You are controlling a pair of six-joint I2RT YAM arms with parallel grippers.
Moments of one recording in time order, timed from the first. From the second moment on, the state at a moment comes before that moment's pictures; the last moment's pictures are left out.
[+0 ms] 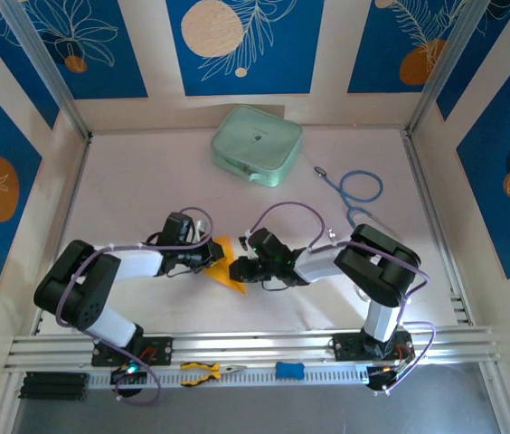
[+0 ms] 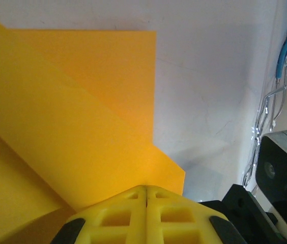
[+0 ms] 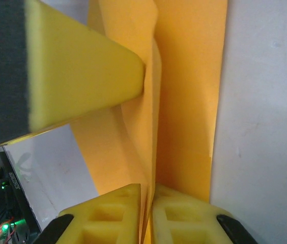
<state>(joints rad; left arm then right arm) -0.46 1.54 0.51 0.18 0.57 -0.95 0.93 1.78 0.69 0.33 -0.34 0.87</state>
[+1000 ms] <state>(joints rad) -0.46 1.57 0.49 0.22 0.56 -0.95 0.94 1.77 0.64 0.41 -0.31 0.92</state>
